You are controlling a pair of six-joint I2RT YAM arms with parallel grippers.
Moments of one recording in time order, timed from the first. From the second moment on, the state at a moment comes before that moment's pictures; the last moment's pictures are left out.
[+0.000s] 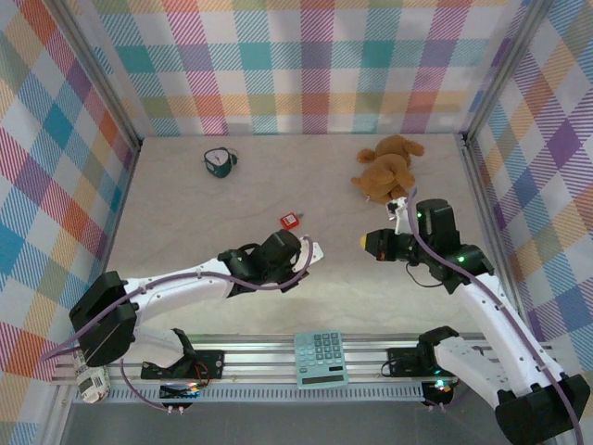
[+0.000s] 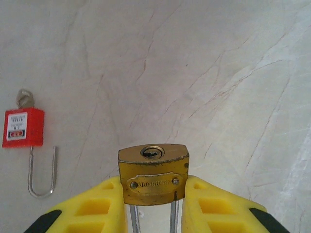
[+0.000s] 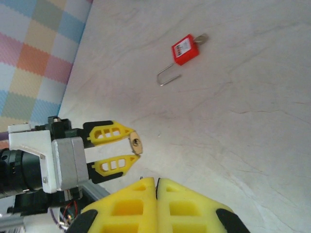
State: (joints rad) left arm -0.97 1.37 0.85 -0.30 -0.12 0.22; right arm 0.36 0.88 0.83 -0.65 -0.54 0.46
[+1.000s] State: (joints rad) left arm -1.14 1.31 0.76 -0.09 -0.21 0.32; right arm 0.63 1.04 0.85 -0.63 -0.40 0.34
